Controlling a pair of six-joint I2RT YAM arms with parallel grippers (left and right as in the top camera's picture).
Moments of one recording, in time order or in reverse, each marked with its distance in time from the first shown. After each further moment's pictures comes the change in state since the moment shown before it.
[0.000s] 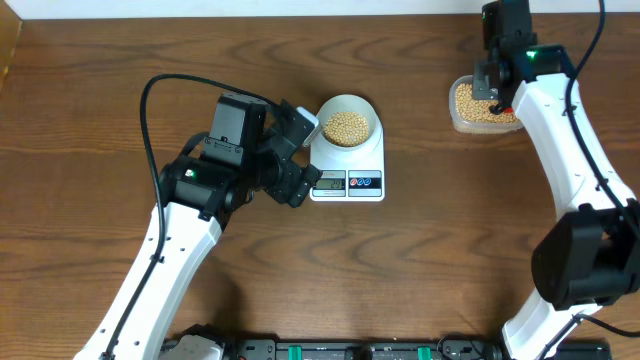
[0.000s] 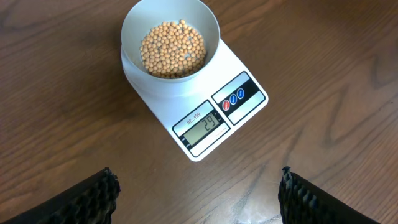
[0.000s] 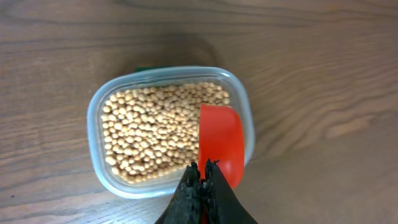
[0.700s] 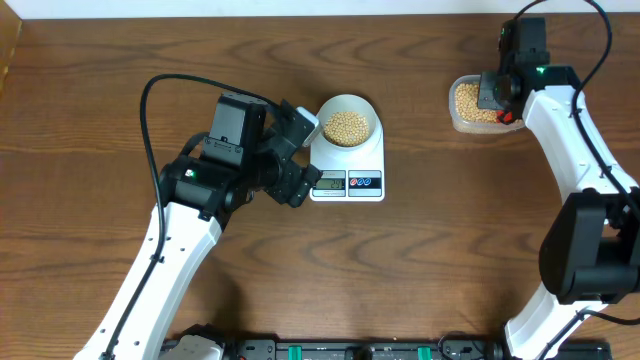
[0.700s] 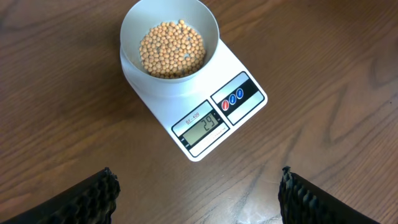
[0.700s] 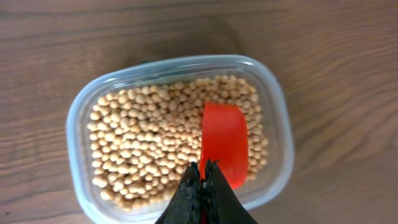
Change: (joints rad) left arm 0.000 0.000 0.000 -0.001 0.003 0.000; right arm -0.095 0.017 -0.166 0.205 -0.192 -0.001
